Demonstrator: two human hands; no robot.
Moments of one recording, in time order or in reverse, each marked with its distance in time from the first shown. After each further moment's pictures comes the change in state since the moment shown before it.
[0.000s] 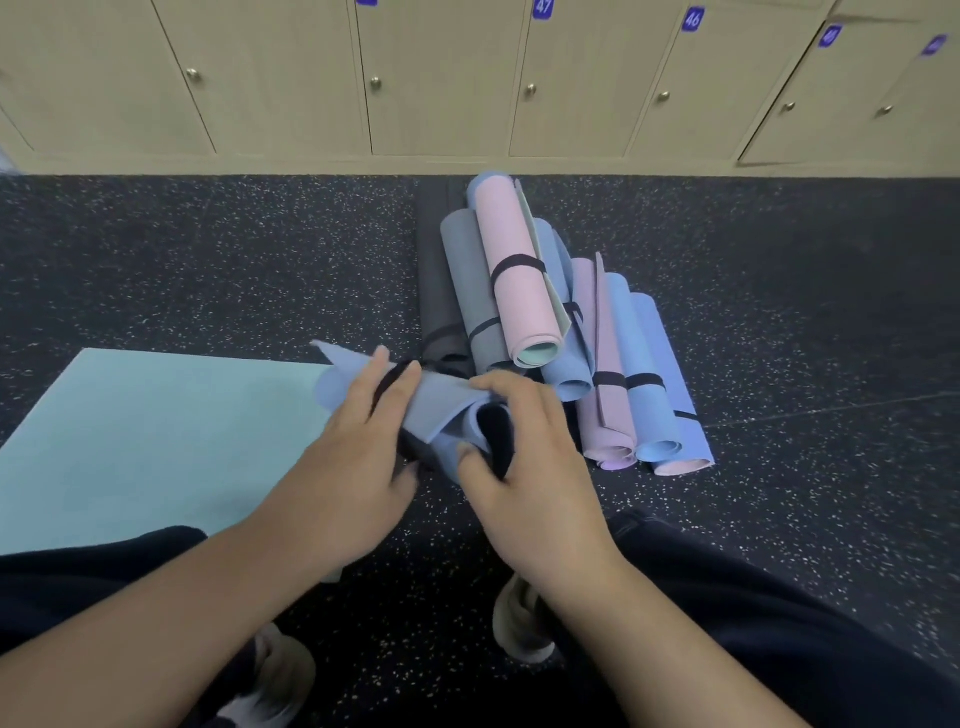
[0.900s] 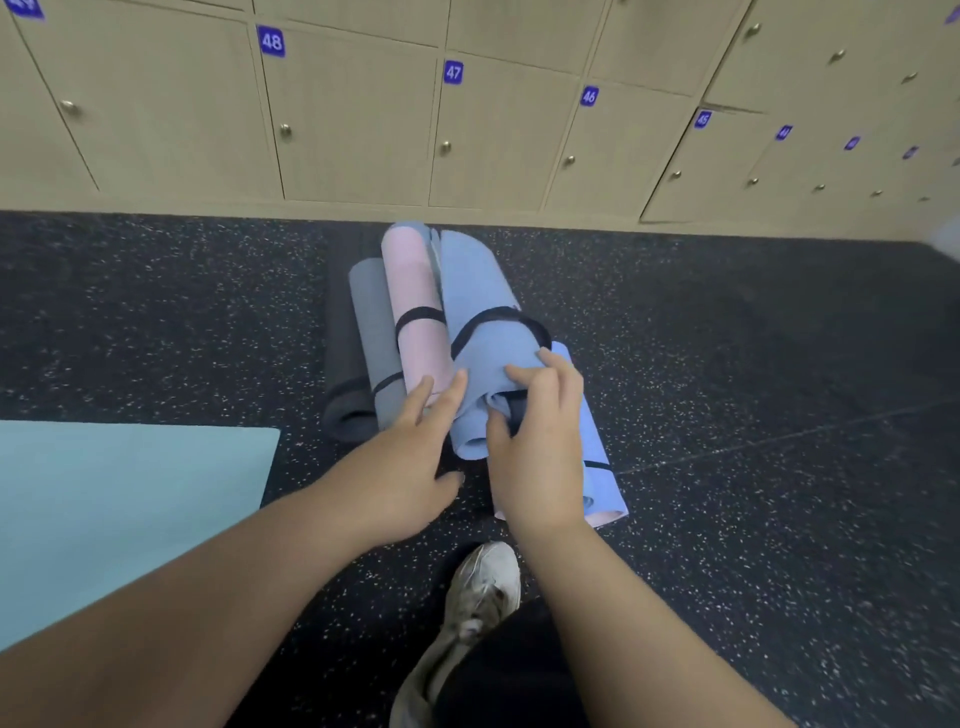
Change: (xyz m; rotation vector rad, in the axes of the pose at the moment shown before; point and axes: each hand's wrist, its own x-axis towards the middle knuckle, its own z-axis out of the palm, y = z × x) left_hand 0.111 0.081 0.057 0.013 -0.294 0.079; right_hand 0.079 0.105 -0.058 -0.206 0.471 -0.028
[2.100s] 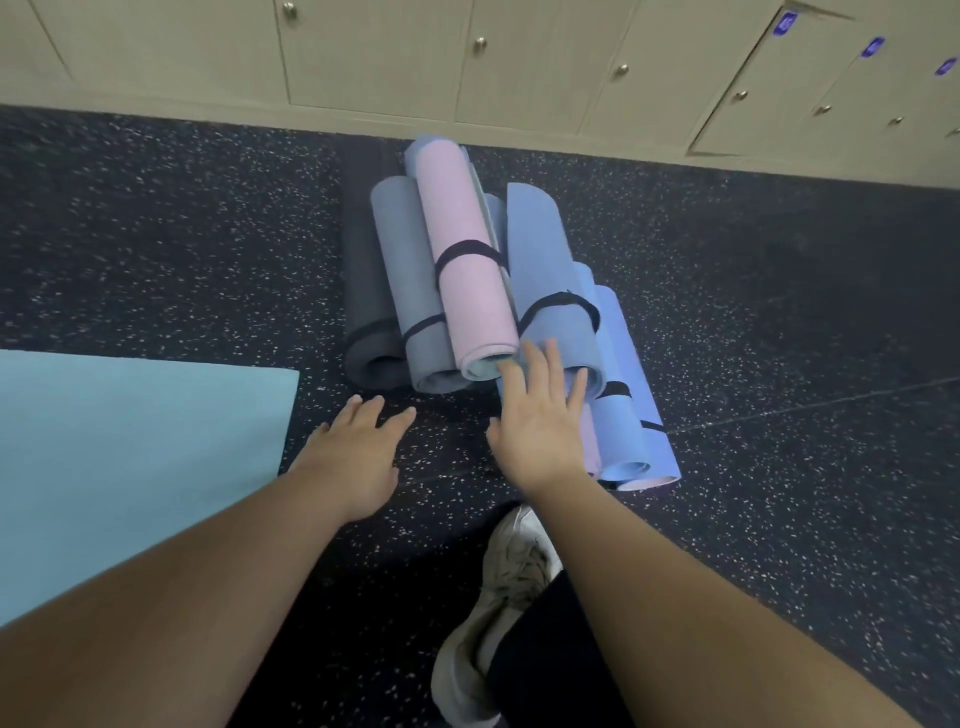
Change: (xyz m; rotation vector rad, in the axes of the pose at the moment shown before) left_hand 0.039 -0.134 0.046 0.315 -0.212 -0.220; right_hand -0.002 0.070 0.114 -0.722 -0.453 -0.099
